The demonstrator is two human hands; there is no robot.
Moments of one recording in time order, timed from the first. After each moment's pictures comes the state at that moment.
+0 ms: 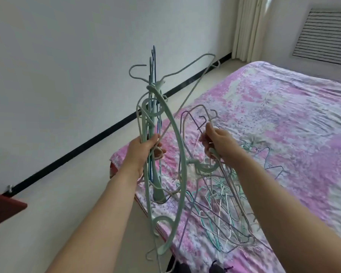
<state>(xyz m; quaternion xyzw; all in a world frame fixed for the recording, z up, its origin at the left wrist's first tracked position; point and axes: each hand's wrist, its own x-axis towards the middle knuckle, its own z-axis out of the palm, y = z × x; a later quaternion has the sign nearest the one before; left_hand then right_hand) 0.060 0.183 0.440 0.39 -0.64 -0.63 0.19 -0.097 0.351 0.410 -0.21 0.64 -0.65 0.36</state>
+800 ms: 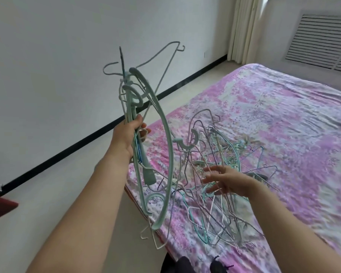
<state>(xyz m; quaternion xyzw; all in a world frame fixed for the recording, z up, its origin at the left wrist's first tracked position) 0.051 0.151 0.463 0.39 -0.55 -0.69 0.26 -0.083 0.415 0.331 -0.17 0.63 -0.50 0.57</state>
